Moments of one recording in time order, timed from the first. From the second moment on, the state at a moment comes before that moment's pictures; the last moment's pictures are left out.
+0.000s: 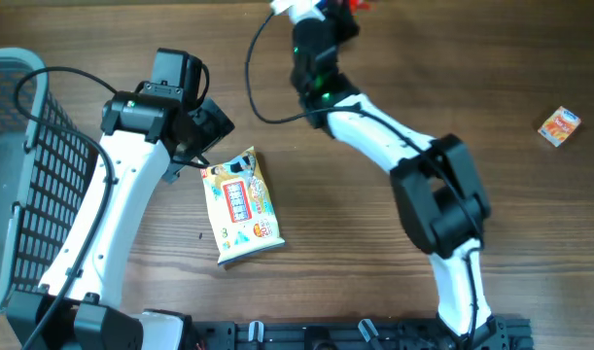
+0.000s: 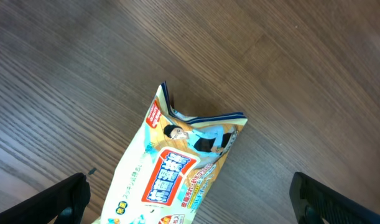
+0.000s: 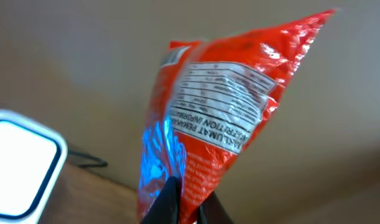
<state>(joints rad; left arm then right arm) -0.20 1.53 1.40 -1.15 -0.08 -0.90 0.57 2.24 1.64 0.61 0.89 -0.98</state>
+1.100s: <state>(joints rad) -0.20 1.53 1.40 -1.15 -0.08 -0.90 -0.18 2.36 1.53 0.61 1.47 -1.04</state>
